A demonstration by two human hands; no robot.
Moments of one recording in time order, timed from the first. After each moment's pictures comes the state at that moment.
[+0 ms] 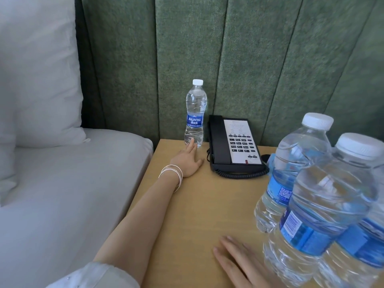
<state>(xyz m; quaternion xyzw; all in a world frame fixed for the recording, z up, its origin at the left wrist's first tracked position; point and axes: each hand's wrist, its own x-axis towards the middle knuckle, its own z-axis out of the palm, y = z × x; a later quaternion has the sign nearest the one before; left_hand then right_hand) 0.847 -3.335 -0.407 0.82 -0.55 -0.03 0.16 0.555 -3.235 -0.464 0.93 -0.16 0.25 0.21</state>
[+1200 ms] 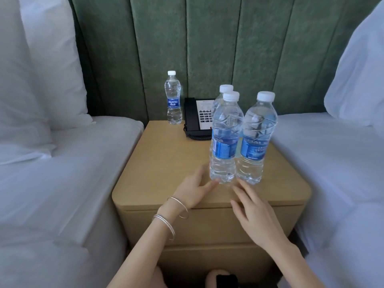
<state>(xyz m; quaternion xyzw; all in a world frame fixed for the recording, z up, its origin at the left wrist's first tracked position) 0.597 -3.148 -0.409 0.71 -0.57 -0.19 0.36 0.410 -3.208 -0.449 0.91 -0.30 0.30 -0.05</state>
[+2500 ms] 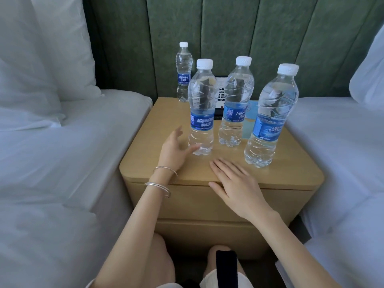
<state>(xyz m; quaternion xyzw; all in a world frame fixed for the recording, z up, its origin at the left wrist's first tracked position) 0.651 -3.142 -0.412 0.76 -0.41 -0.08 0.50 0.455 -3.194 -0.427 0.96 -0.23 0.13 0.04</state>
